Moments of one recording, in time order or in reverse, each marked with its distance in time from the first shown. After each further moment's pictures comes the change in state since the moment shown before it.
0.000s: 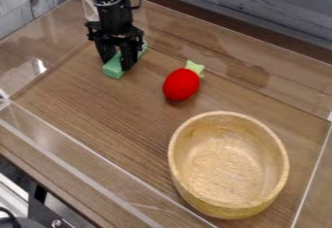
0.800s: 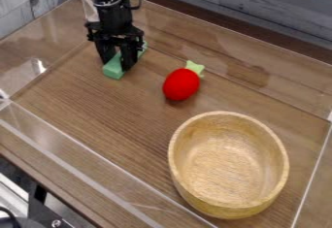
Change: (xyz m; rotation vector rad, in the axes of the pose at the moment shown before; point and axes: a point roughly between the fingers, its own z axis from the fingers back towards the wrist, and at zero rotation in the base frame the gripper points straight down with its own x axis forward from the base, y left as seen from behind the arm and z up) arm -0.014 -0.007 0.002 -0.036 0.078 0.018
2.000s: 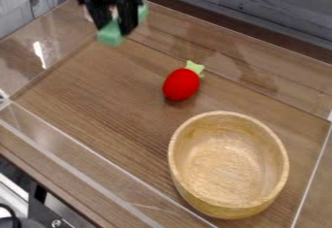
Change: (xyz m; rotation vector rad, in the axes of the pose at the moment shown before) arm -0.029 -0.043 0.098 -0.081 -0.044 0.005
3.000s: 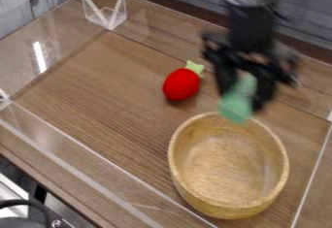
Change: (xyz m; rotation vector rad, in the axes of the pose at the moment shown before) arm -0.070 -0.200 -0.055 -0.004 0.085 -0.327
